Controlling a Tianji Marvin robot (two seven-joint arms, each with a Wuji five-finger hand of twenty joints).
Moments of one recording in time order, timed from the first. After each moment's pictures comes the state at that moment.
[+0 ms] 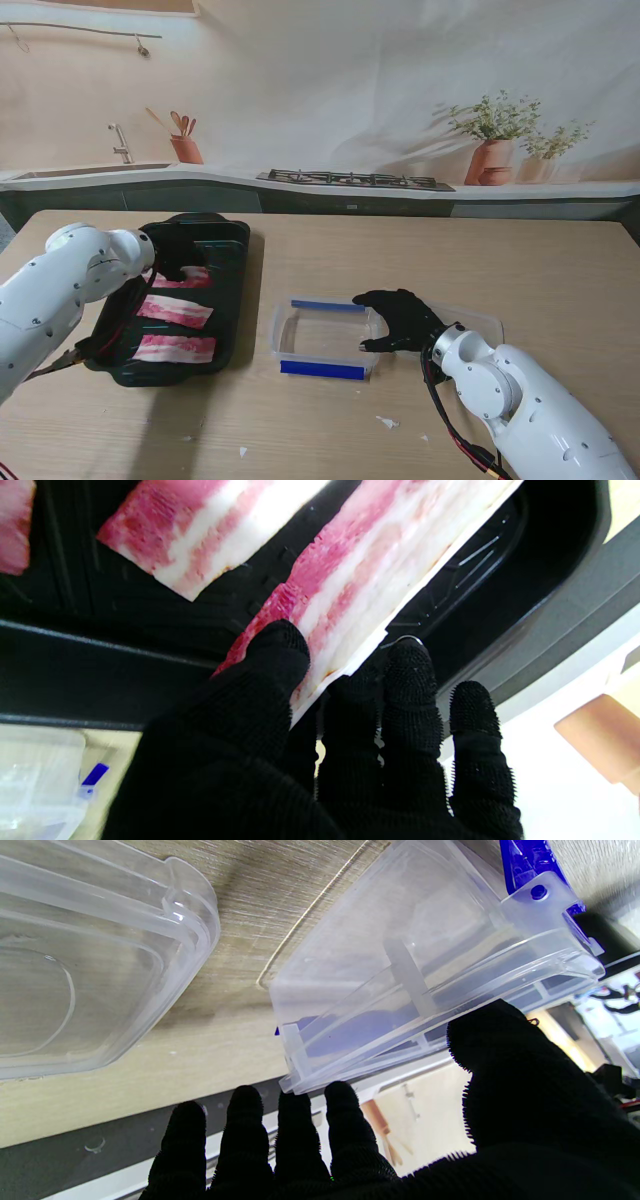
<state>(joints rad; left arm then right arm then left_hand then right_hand) 0.89 -0.94 -0.88 -1.10 1.24 -0.48 -0.28 -1.47 -1.05 1.14 -1.43 -0.75 -0.25 0.10 0.89 -0.42 0.61 -0.23 0.60 -0.01 0.98 0.77 0.90 0.06 0.60 1.10 0.72 0.12 0.91 1.00 0.15 0.23 1.04 0.53 0.43 -0.43 0.55 -0.16 0.21 0.09 0.25 0.34 0.20 0.06 0.35 0.21 0.15 0.03 0.30 0.22 -0.03 0.06 0.32 0.63</state>
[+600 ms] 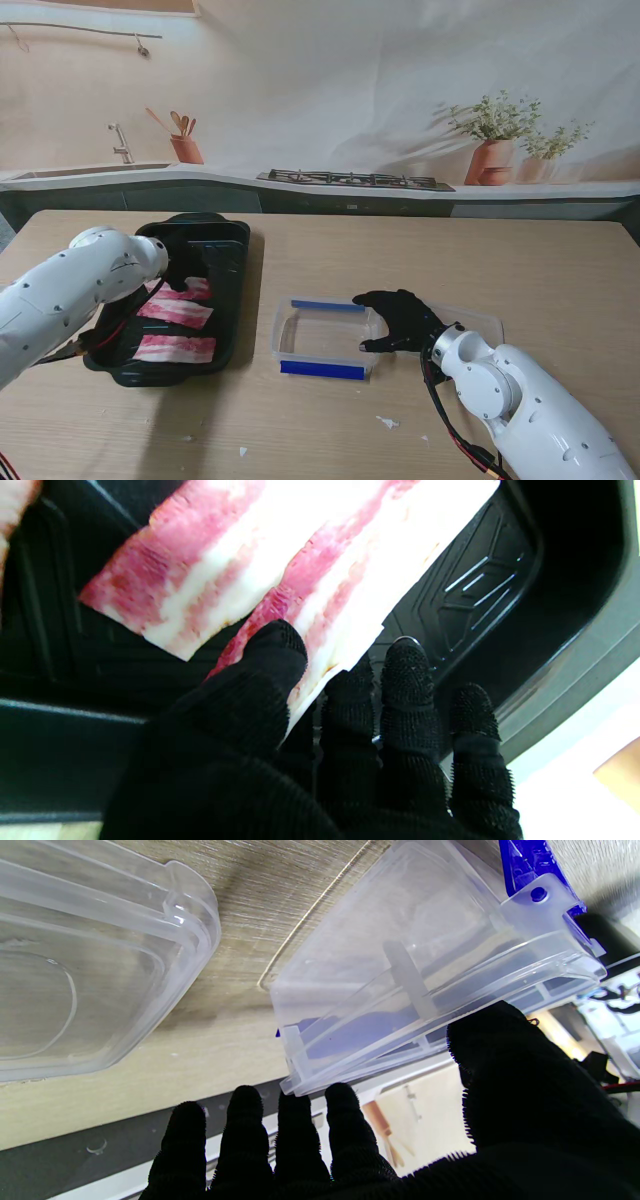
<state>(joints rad) 0.71 -0.94 -0.52 -0.97 1.10 -0.37 -0.28 -1.47 -1.05 1.14 -1.44 -0.74 -0.24 0.10 0.88 -0.42 0.61 -0.23 0.59 -0.05 0.98 0.76 0.88 0.04 0.59 1.10 0.70 0.10 0.89 0.97 0.12 0.22 1.03 0.53 0.43 -0.43 0.55 -0.16 0.20 0.09 0.25 0.34 0.20 0.06 0.35 0.21 0.15 0.03 0.30 0.22 -0.03 0.06 0.32 0.63</state>
